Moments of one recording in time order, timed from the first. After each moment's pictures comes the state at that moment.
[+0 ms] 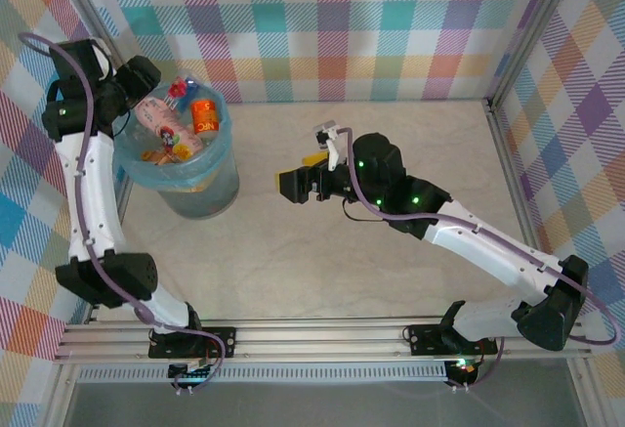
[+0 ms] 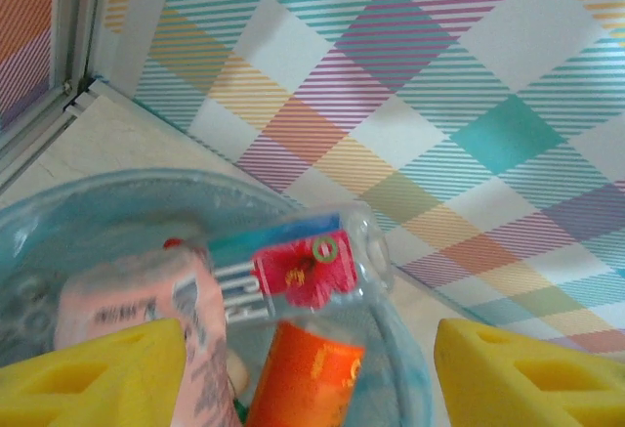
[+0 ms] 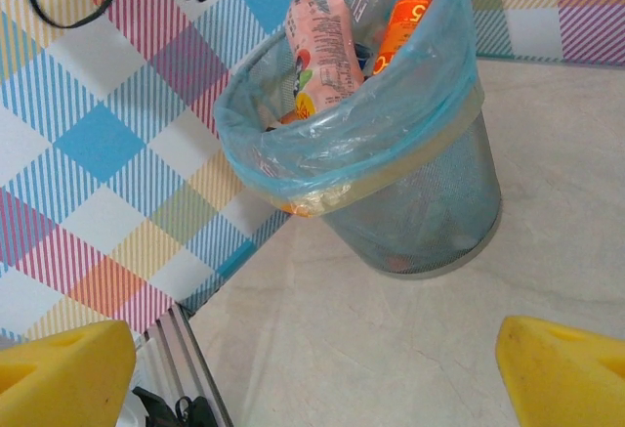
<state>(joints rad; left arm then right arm) 0.24 1.63 2.03 -0.91 0.22 -0.52 0.90 1.30 1.28 -0.22 -0.21 0.47</state>
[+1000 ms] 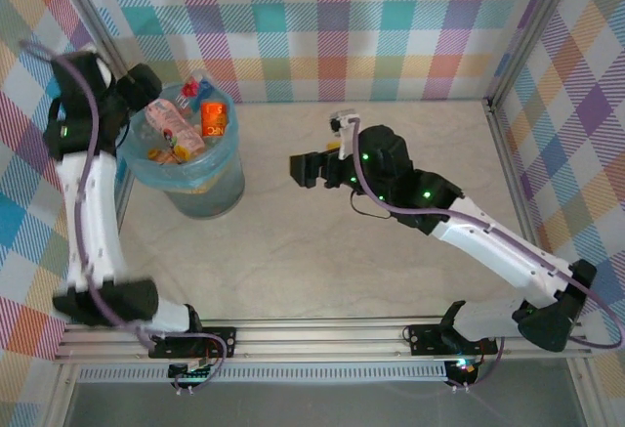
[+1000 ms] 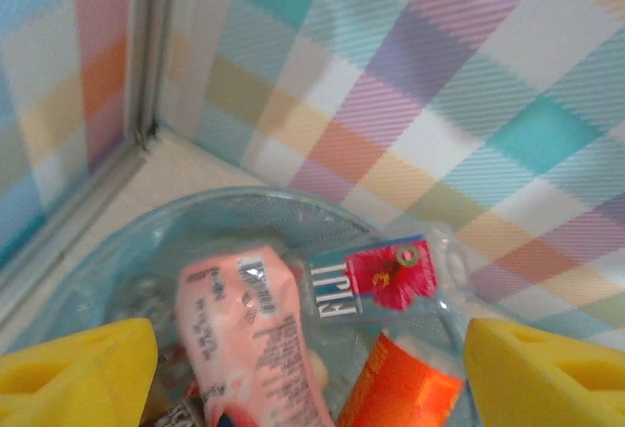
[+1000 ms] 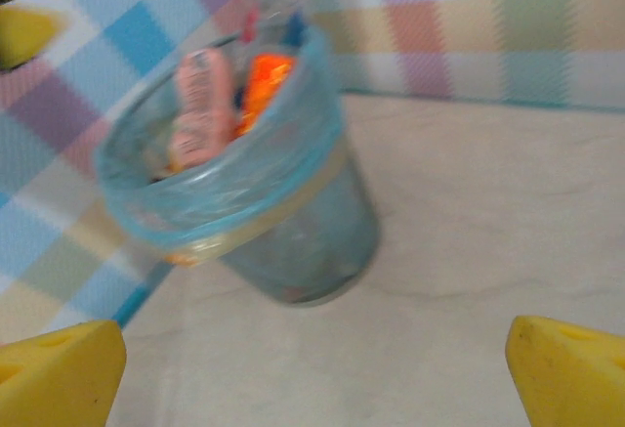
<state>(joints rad) 0.19 1.32 1.77 -0.83 0.04 -0.41 0.87 1.27 1.38 -0.42 0.11 0.43</state>
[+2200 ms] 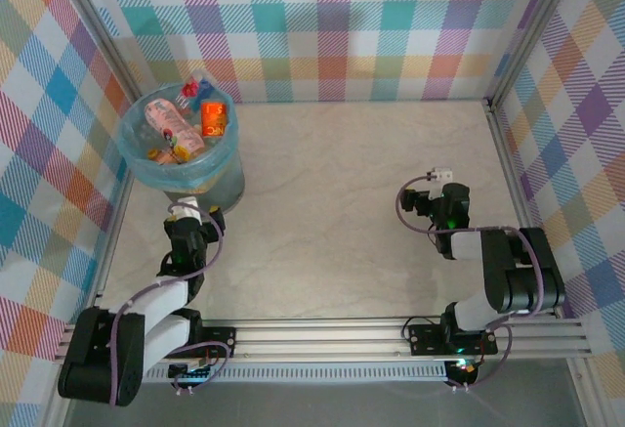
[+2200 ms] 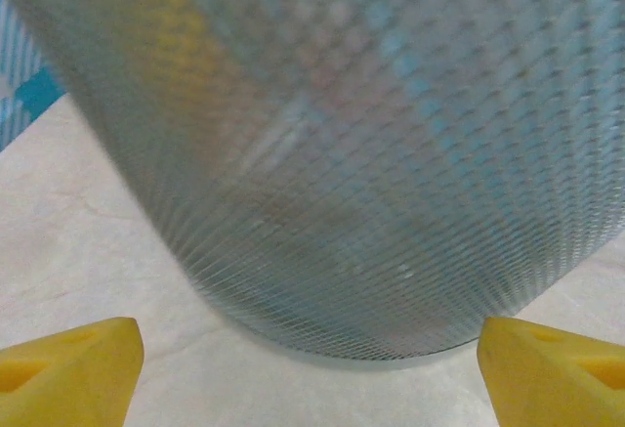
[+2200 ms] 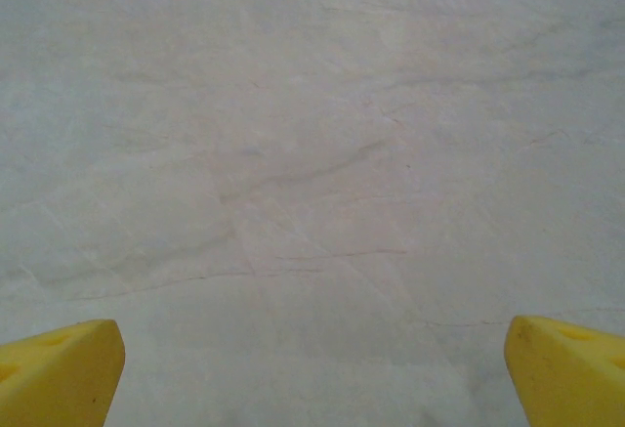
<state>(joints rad) -0.13 1.07 0.14 0.54 -0.32 -0.13 0.03 1.52 0.37 0.71 -0.07 0.02</state>
